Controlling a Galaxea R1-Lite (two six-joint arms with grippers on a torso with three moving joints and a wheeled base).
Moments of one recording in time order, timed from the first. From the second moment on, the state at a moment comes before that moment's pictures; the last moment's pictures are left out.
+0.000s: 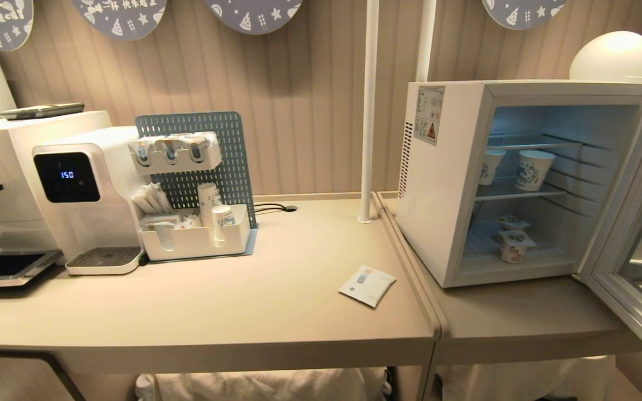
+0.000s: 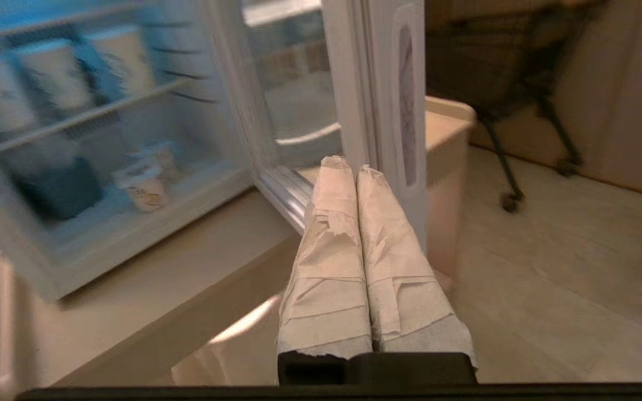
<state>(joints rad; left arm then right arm) 0.00 0.00 0.00 0.00 0.01 -0.02 0.01 0.24 -0.32 0.04 -0.68 0.01</state>
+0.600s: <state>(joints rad) 0.00 0.00 0.00 0.00 0.01 -0.02 0.00 0.00 -0.06 0.10 -0.06 -0.10</state>
